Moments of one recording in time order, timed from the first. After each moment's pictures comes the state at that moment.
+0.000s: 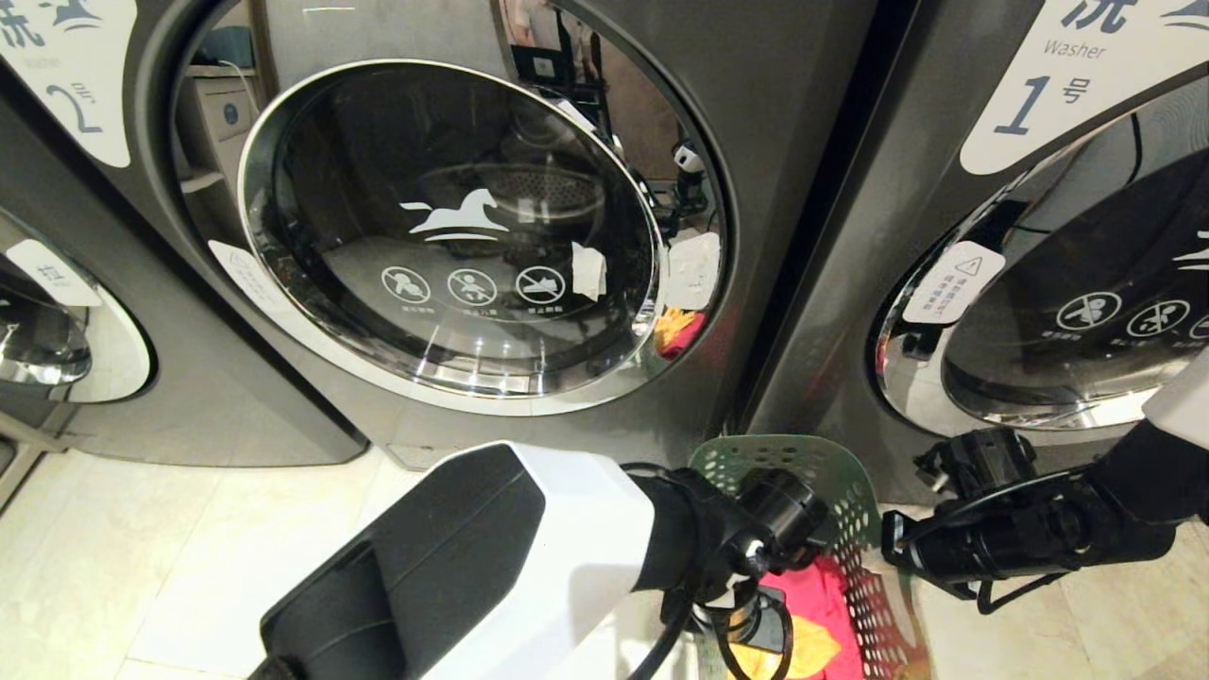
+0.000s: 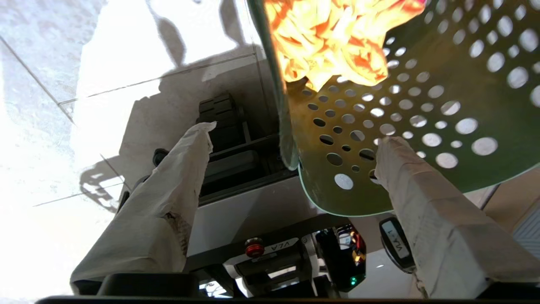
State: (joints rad) left arm -1.04 2.49 -1.89 0.54 0.13 -0.61; right arm -0.01 2.11 -0.78 -0.34 0.33 0.44
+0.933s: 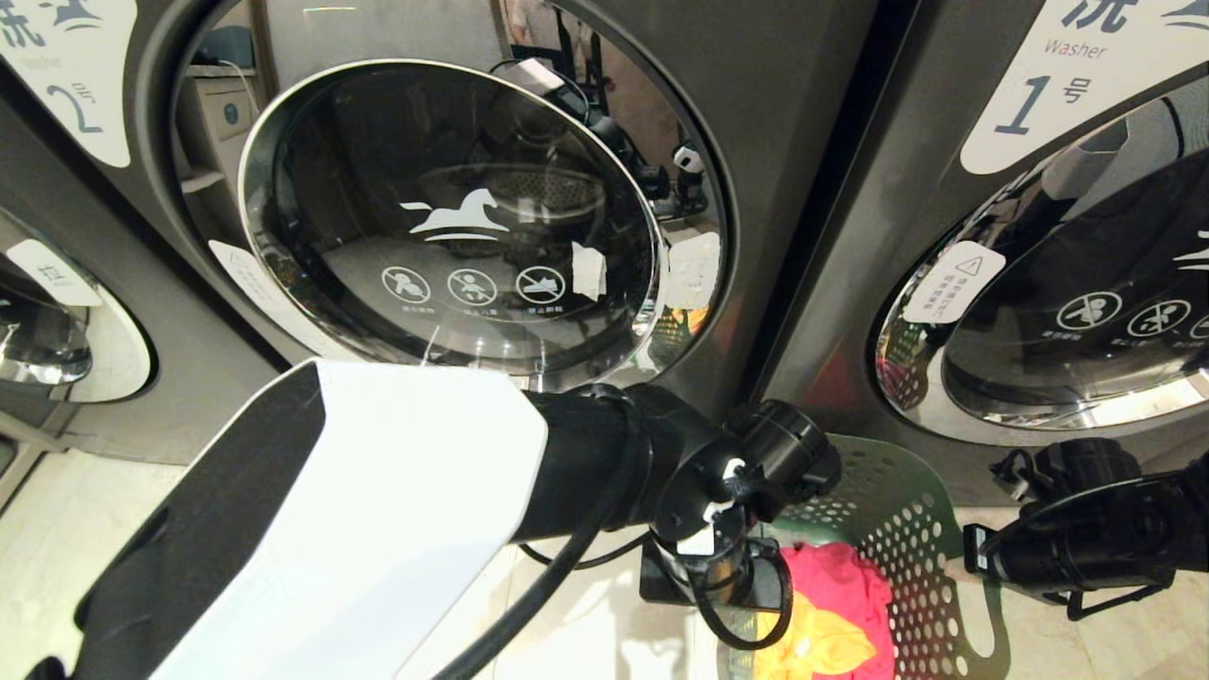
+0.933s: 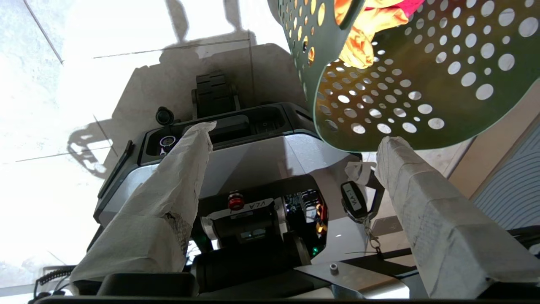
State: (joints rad) left arm -1.03 2.30 -1.89 0.71 0.14 -0.74; right arm -0.26 2.10 -0.75 -0.32 0.30 0.15
